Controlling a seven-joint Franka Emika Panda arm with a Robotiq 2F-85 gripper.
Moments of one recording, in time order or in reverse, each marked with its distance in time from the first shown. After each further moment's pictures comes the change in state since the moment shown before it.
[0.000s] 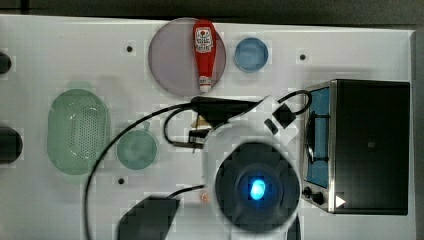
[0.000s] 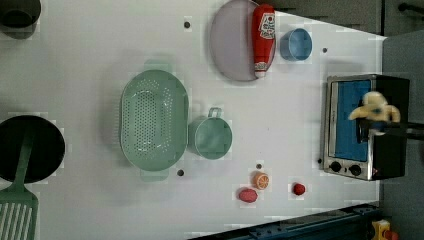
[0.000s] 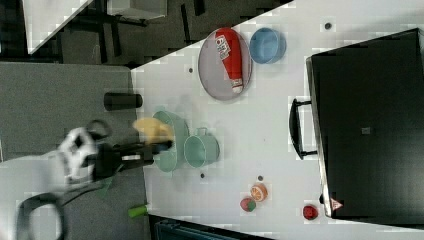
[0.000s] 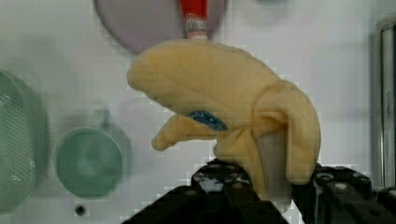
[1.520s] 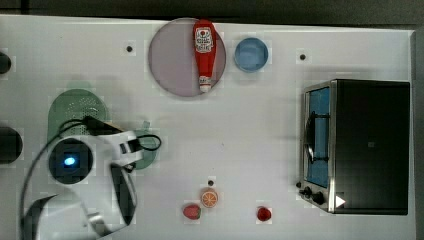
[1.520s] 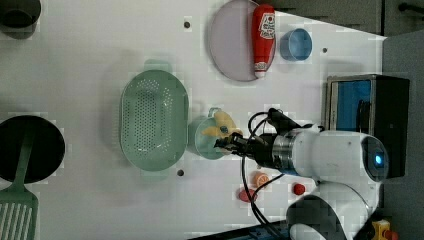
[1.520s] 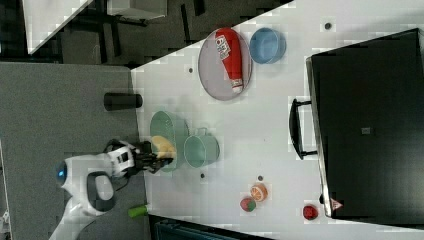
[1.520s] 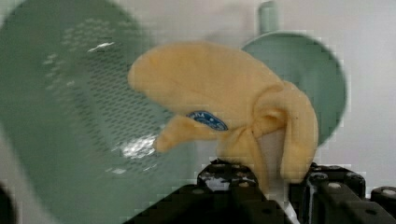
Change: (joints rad) arm 0.089 0.386 0.440 -0.205 0.128 0.463 0.795
